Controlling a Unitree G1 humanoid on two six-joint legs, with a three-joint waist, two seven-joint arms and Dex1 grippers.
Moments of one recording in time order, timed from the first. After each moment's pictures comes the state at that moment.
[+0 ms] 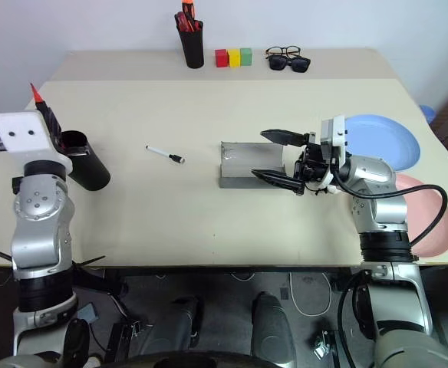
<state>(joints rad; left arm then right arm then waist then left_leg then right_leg) -0.32 0.30 0.29 -0.31 0.03 0.36 0.13 -0.57 -0.56 -0.10 0.22 0.56 0.13 1.35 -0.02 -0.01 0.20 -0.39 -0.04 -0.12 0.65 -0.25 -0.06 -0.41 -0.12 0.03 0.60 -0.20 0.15</state>
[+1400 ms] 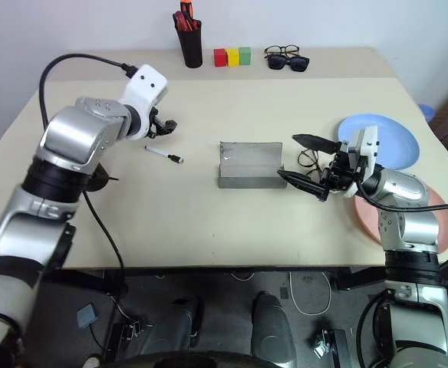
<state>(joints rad) -1.17 0.62 -0.50 0.35 -0.08 0.88 -0.64 -0.43 -0.64 -0.21 0.16 0.56 0.10 1.25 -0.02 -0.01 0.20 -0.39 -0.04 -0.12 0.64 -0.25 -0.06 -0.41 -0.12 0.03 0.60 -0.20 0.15</state>
